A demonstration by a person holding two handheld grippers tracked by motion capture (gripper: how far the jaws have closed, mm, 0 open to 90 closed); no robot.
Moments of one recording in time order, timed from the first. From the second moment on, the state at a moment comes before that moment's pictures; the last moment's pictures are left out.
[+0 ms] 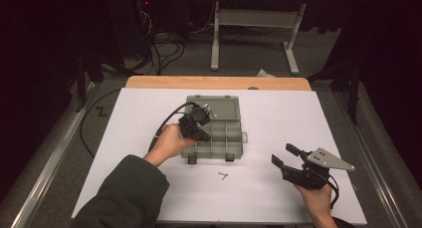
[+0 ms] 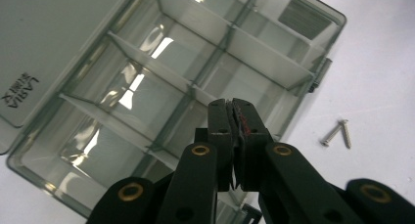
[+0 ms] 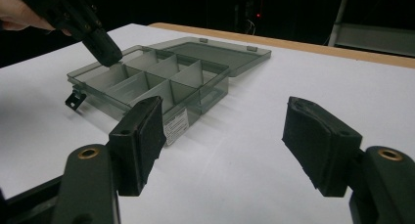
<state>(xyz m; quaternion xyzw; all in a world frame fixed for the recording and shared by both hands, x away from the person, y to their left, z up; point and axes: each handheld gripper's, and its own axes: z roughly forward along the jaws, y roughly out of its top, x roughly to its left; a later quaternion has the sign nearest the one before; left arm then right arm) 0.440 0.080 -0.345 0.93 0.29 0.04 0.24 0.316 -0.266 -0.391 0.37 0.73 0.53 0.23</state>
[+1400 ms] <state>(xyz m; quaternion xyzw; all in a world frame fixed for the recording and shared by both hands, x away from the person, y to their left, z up) 0.486 0.073 -0.373 0.92 0.34 0.06 0.19 0.316 -0.266 -0.390 0.37 0.73 0.53 0.24</state>
